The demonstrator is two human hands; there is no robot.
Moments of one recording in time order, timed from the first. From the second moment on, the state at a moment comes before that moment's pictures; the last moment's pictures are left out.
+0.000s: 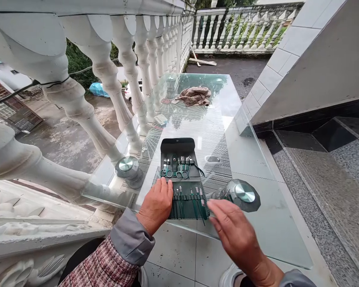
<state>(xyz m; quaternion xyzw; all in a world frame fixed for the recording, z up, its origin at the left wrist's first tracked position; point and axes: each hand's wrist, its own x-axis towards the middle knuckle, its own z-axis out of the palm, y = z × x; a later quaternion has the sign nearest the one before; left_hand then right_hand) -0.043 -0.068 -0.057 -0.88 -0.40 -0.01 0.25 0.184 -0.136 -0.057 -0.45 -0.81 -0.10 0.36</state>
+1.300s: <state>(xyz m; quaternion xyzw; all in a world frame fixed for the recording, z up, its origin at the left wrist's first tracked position) -0.043 -0.069 -0.058 -0.88 -0.40 -0.02 0.24 0.162 -0.161 -0.087 -0.38 -0.86 -0.16 0.30</state>
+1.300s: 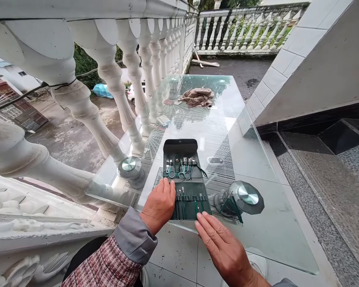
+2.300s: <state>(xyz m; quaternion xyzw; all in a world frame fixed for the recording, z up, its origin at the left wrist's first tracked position) -0.043 -0.069 -0.058 -0.88 -0.40 -0.02 0.24 0.185 -0.167 -0.063 -0.29 -0.89 -0.02 0.35</state>
